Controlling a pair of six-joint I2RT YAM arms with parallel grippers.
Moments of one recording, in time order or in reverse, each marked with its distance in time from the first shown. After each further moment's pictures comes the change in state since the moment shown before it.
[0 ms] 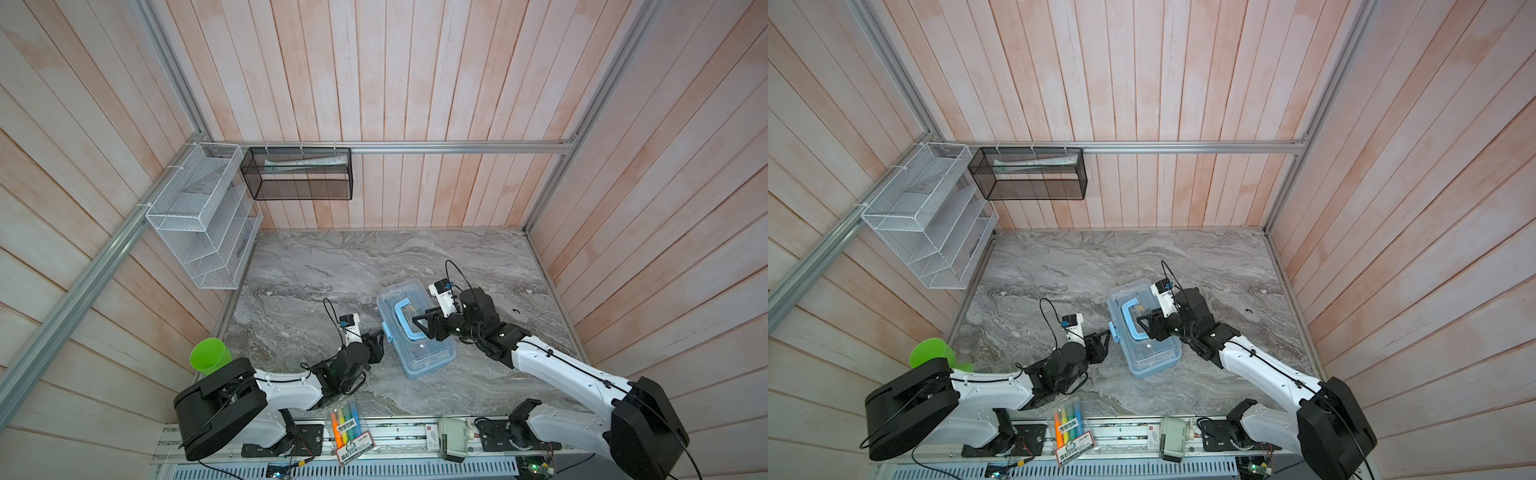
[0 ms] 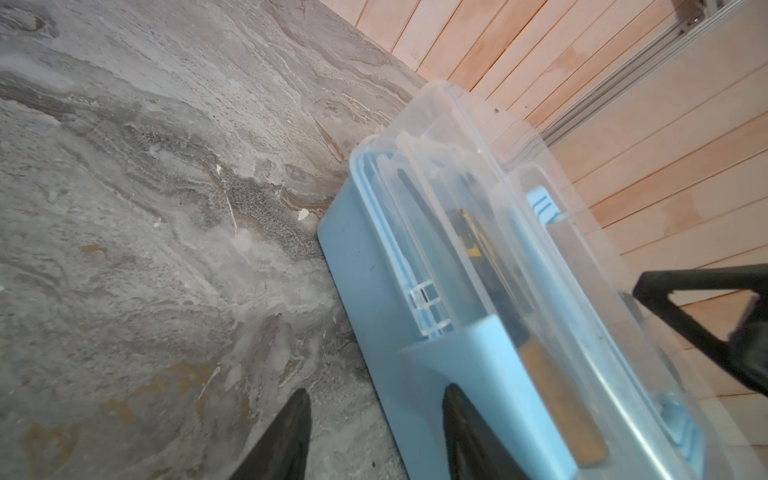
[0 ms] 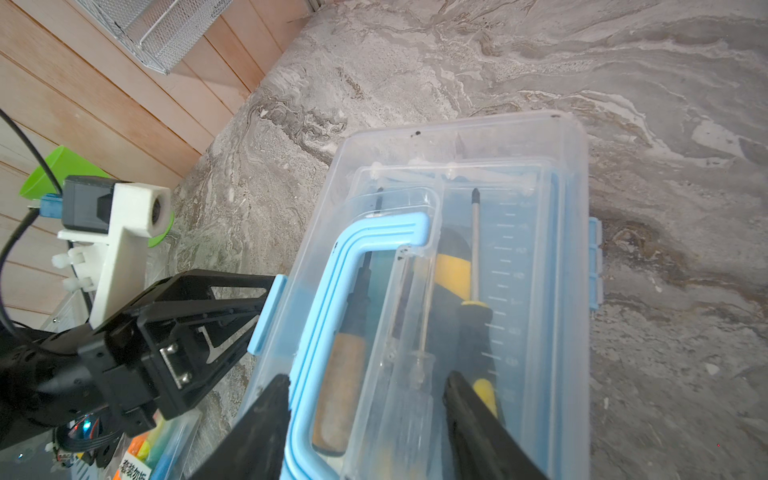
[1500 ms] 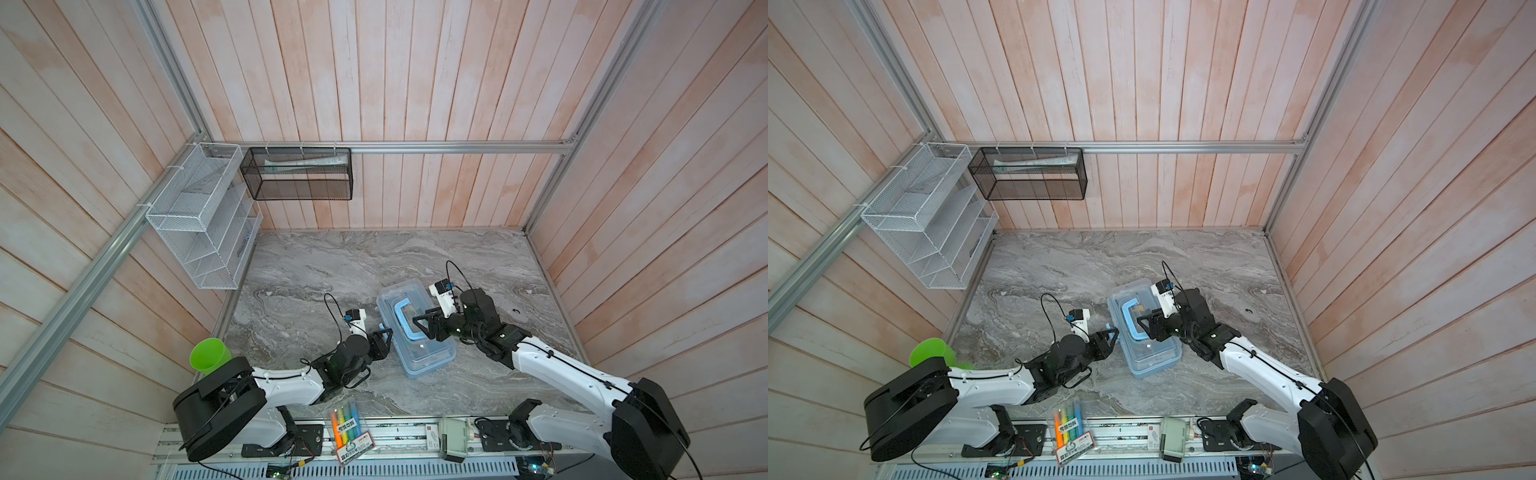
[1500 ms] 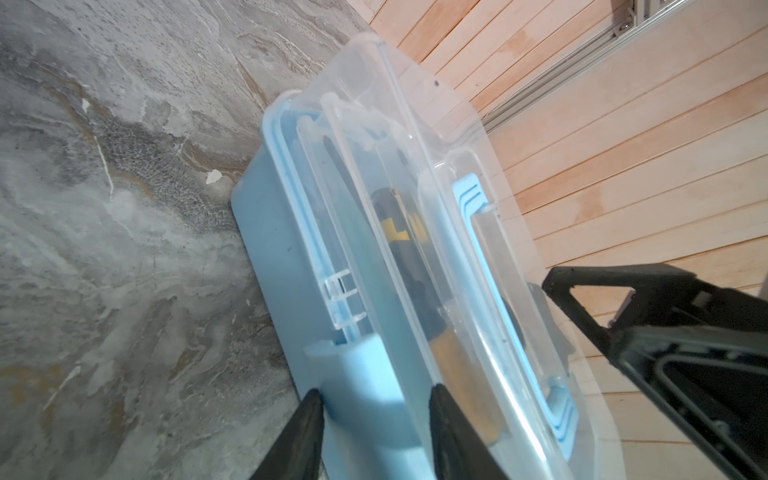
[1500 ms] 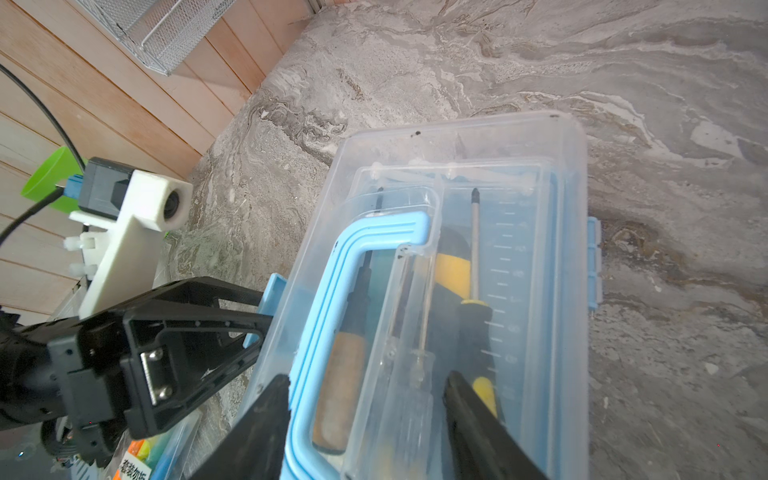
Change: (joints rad) left arm 0.030 -0.001 0.061 -0.018 0.197 -0.088; right arm 0.000 -0.007 -0.006 0.004 0.000 0.001
